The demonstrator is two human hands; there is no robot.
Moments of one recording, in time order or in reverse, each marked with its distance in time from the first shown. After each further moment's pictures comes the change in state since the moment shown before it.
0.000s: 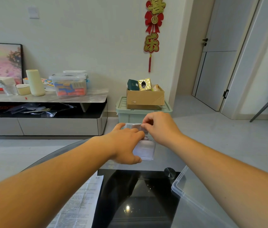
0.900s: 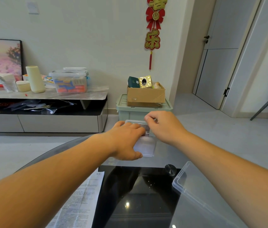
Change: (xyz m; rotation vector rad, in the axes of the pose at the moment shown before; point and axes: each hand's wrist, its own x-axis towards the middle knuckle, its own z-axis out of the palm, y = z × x) left_hand 0.000 -0.002 0.006 -0.007 0.084 0.005; right_hand -0.012 0.002 -0.007 0.035 -0.011 -0.054
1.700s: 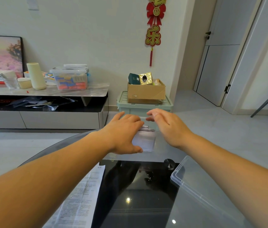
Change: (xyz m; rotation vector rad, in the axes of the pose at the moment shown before) left_hand -0.010 0.002 -0.007 0.064 0.086 -0.025; right_hand -0.028 0.005 -0.011 0.144 -0.090 -0.017
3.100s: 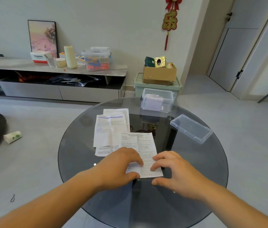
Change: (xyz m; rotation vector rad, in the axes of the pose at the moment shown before) left_hand -0.295 0.144 -0.026 -0.575 -0.114 -0.148; right_hand -0.298 -0.126 0.017 -0.100 -0.433 0.027
